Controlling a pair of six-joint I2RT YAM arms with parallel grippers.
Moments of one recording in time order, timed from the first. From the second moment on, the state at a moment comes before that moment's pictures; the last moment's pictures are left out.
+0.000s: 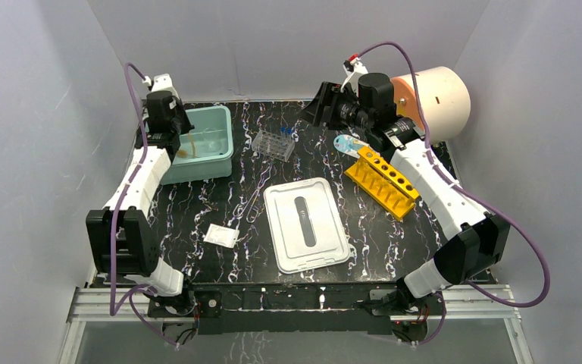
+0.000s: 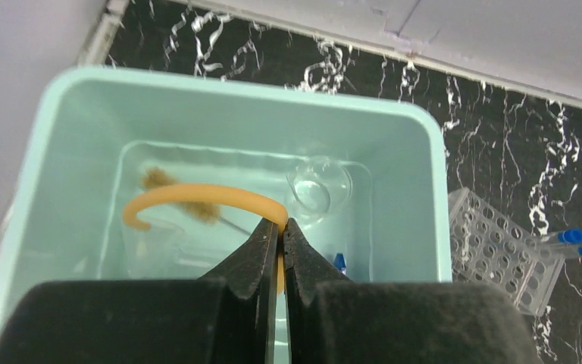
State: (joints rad) left arm -0.01 1.53 1.31 -0.18 -0.17 -0.16; right arm 0.50 1.49 1.55 -0.36 -0.30 0.55
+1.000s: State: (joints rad) left arm -0.01 1.67 1.50 -0.35 -0.07 -0.32; right arm 0.50 1.50 1.46 -0.38 -0.25 0.57
